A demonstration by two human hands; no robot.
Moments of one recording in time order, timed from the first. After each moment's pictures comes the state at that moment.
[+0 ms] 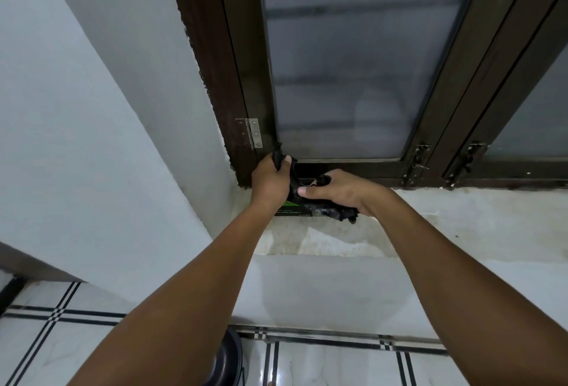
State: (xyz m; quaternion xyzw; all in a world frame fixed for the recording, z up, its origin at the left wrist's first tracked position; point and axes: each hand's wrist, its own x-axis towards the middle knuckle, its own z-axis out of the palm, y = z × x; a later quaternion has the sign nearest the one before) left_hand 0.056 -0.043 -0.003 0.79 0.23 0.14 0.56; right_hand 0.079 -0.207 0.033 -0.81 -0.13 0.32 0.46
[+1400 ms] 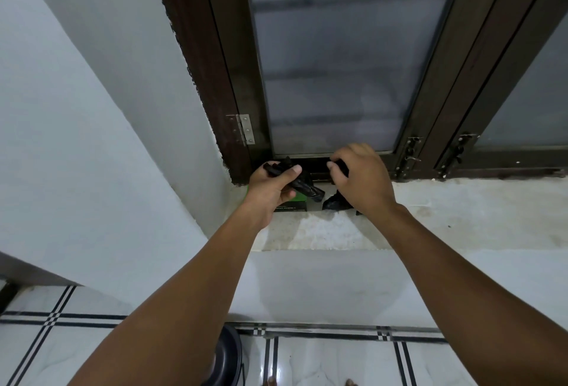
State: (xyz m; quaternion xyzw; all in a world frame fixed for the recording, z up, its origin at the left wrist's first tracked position) left_hand 0.038 -0.047 -0.008 0.59 0.23 0.01 0.77; right_hand 0.093 -0.238 -0.013 -0.91 -0.23 -0.22 0.27
